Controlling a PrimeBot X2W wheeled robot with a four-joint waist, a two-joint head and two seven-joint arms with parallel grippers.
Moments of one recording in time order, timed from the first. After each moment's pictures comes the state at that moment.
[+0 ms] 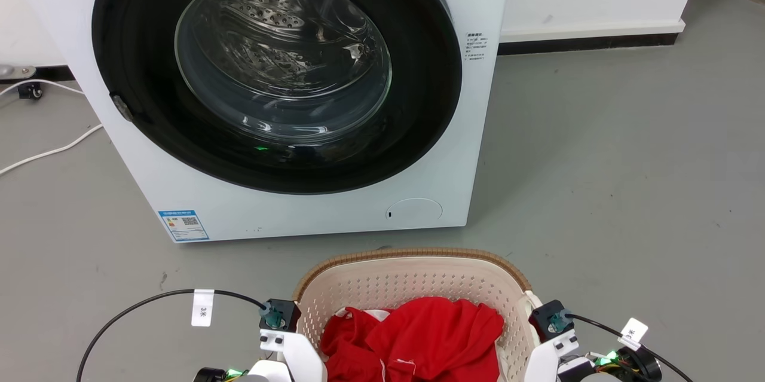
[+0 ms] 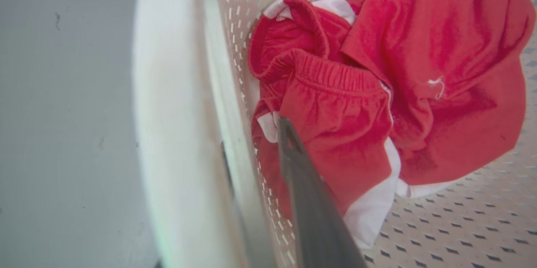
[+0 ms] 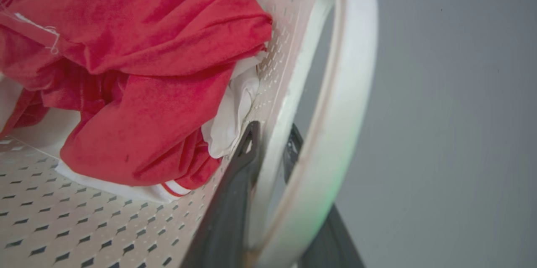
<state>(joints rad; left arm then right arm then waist) -0.51 0.10 -0.79 1.22 -0.76 -0.12 0.08 -0.48 -0.05 0.53 1.29 0.19 0.13 0.00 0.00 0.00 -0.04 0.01</state>
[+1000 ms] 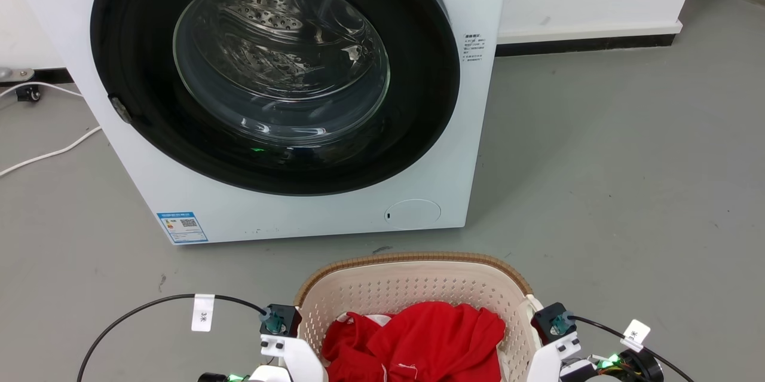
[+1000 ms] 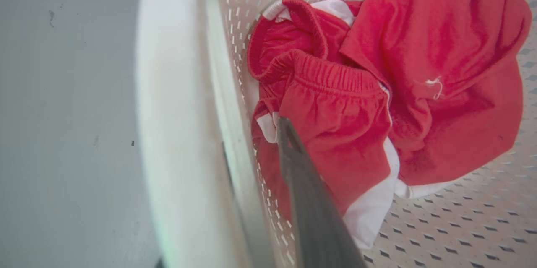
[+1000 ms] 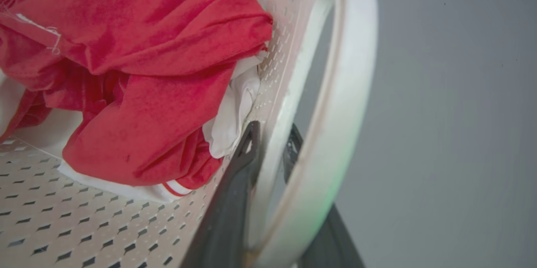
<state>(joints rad) -0.51 0.10 -0.89 1.24 -0.87 -0.12 0.05 -0.48 -0.07 0.63 1.29 0.29 0.13 0.00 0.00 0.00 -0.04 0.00</state>
